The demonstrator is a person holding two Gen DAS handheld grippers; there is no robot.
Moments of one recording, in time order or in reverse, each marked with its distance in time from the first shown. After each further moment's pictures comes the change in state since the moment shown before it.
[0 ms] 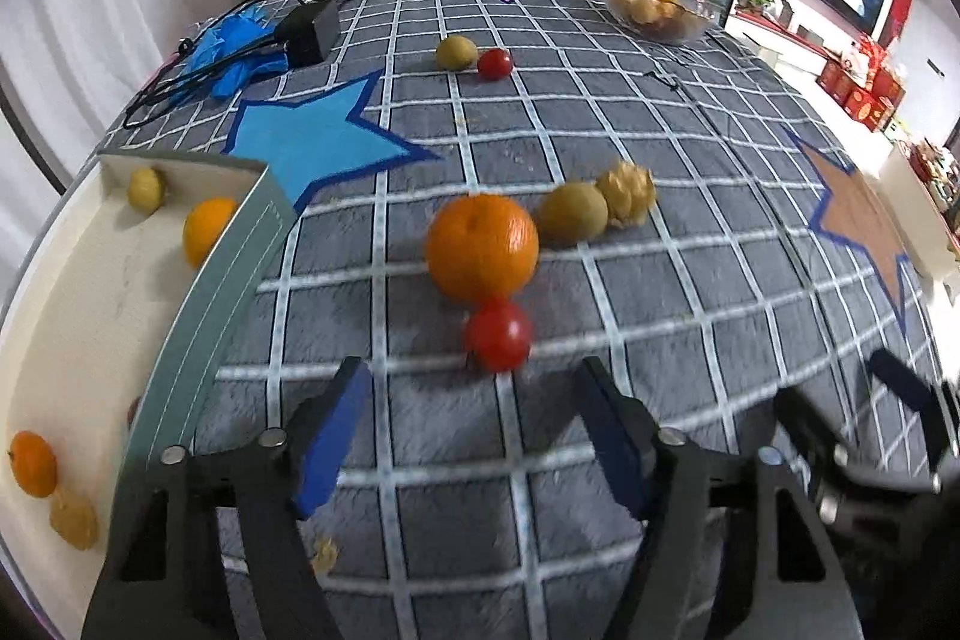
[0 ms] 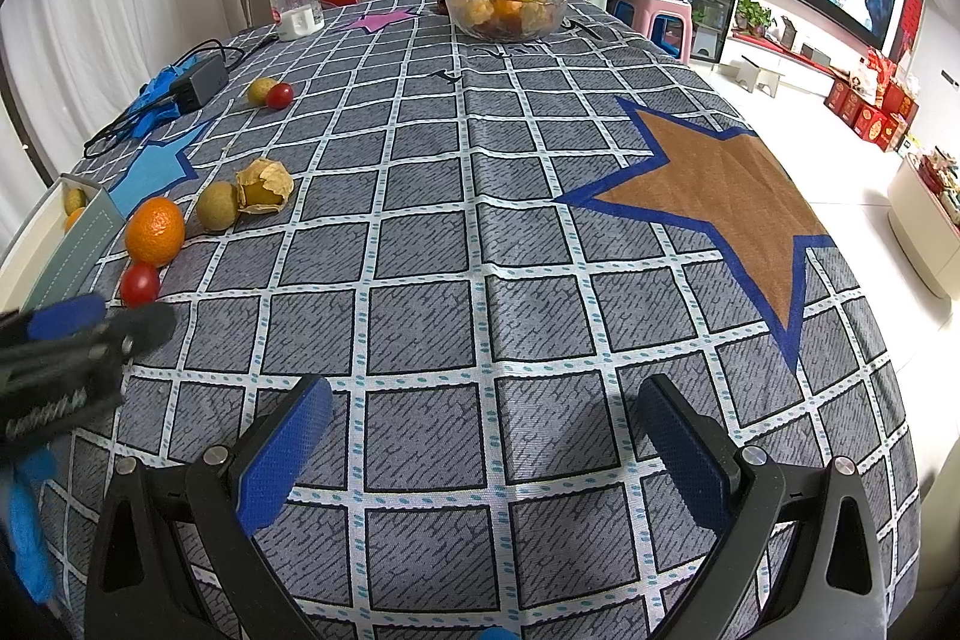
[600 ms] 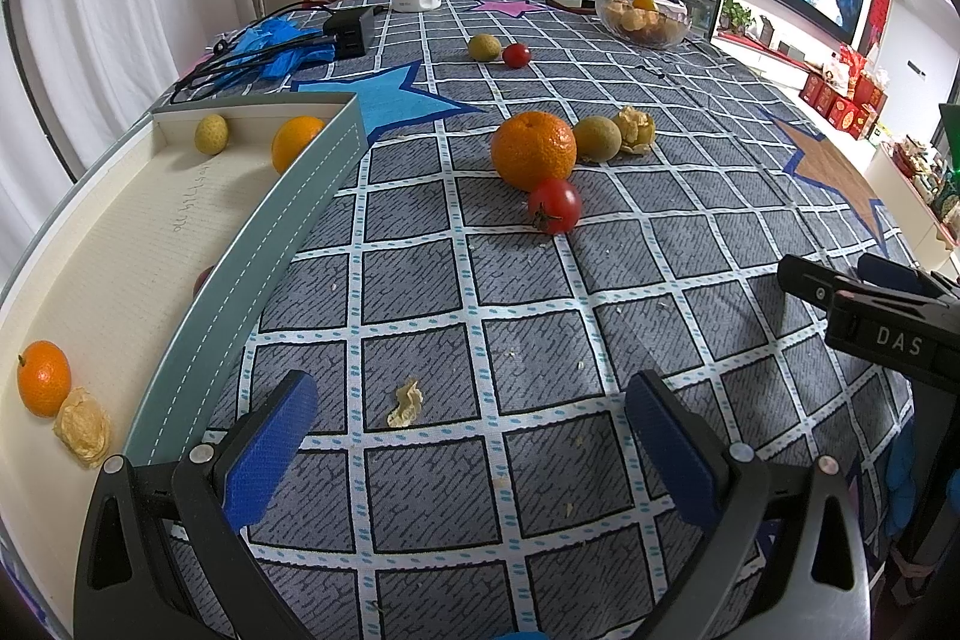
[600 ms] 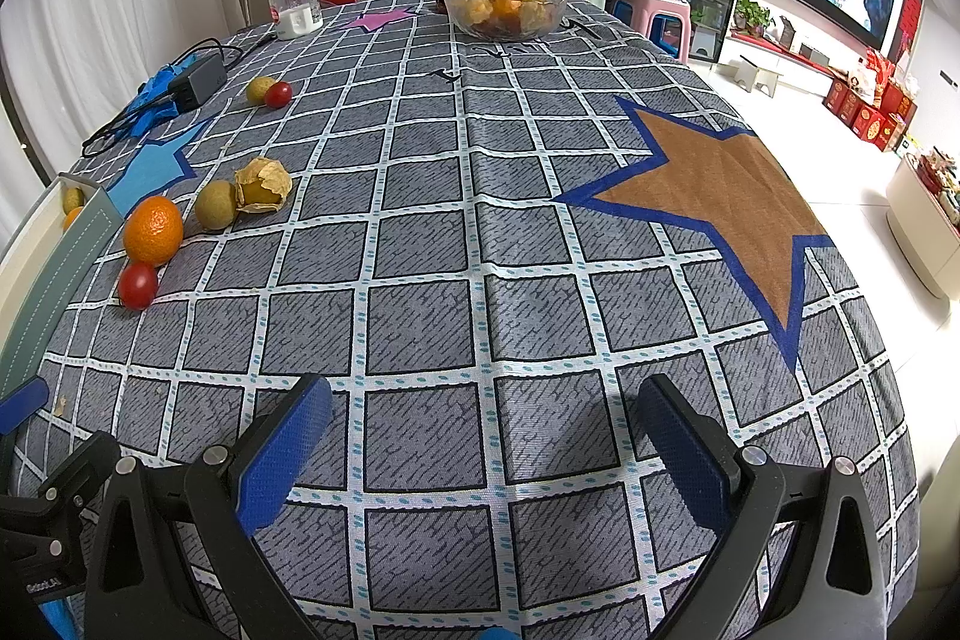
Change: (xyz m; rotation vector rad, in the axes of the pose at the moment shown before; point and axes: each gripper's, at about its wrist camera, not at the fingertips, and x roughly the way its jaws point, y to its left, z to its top) left arm -0.029 0.031 -0.068 0.023 -0.101 -0.029; right arm 0.000 -0.001 0.000 0.001 0.000 -0.002
